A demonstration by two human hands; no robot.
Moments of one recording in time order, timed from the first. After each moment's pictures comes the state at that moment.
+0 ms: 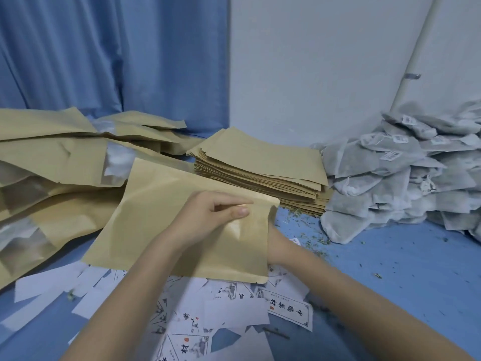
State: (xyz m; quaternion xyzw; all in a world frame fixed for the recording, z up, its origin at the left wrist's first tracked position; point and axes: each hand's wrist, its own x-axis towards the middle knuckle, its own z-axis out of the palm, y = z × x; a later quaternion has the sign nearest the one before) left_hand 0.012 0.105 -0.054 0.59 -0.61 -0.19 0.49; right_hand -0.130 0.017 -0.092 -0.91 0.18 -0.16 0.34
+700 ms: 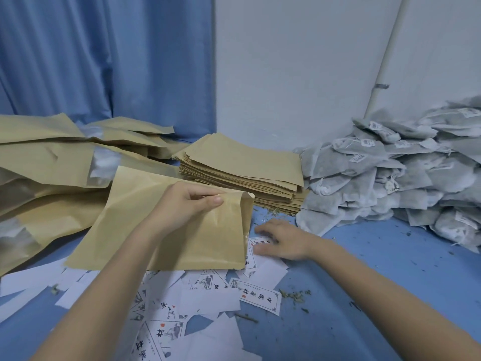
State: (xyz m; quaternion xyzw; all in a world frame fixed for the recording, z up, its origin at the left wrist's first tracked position) left_hand 0.006 0.106 -0.040 0.59 -0.59 -0.18 0.52; right_hand -0.198 -0.036 -0.093 -0.95 0.28 0.03 0.17
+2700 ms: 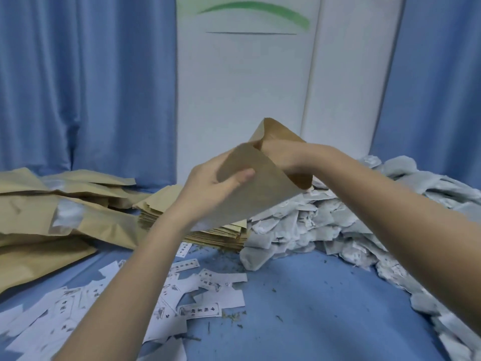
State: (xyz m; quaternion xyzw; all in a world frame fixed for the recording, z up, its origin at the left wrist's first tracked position) left_hand -0.141 0.131 0.100 0.45 -0.68 -0.06 0.58; right_hand -0.288 0.064 0.189 -0.94 0.35 -0.07 0.00
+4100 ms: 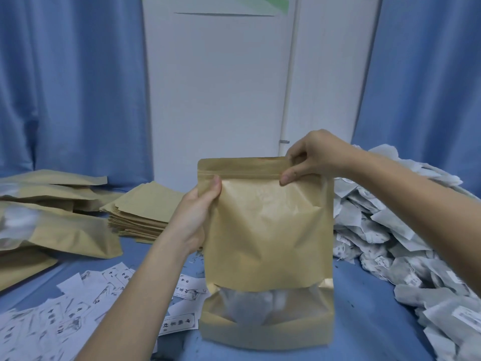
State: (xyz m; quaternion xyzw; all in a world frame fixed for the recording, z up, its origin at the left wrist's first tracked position) left_hand -0.172 0.077 0.059 0.38 -0.42 -0.45 0.69; right_hand -0.378 -0.015 0.173 -0.92 0.32 -0.21 0.00
